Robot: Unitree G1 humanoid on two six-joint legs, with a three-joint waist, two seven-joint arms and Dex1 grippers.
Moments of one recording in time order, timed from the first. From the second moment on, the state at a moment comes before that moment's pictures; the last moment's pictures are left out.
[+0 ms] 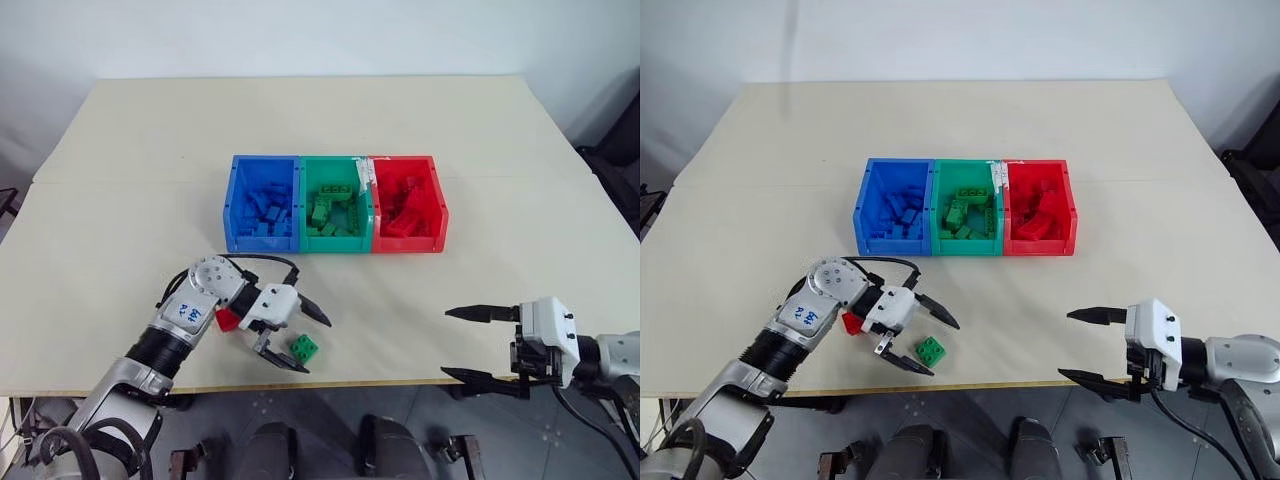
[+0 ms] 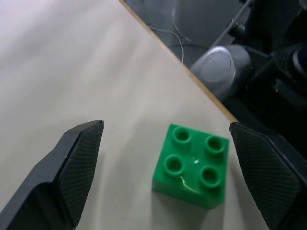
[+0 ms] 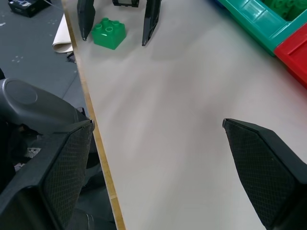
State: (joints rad) left arm -0.62 0.55 -0.41 0.31 -0.19 -0.18 -1.50; right arm 0.20 -0.88 -0.28 -0.38 0.54 0.18 1.23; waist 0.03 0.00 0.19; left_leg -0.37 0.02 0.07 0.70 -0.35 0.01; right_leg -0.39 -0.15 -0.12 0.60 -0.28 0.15
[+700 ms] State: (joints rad) left arm -0.84 0.44 -0.14 0.35 -0.32 0.07 -1.21; right arm 0.08 -0.60 -0.32 -0.35 0.53 0.12 0.93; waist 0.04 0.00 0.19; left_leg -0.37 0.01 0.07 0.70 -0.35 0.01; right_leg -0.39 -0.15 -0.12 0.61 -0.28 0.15
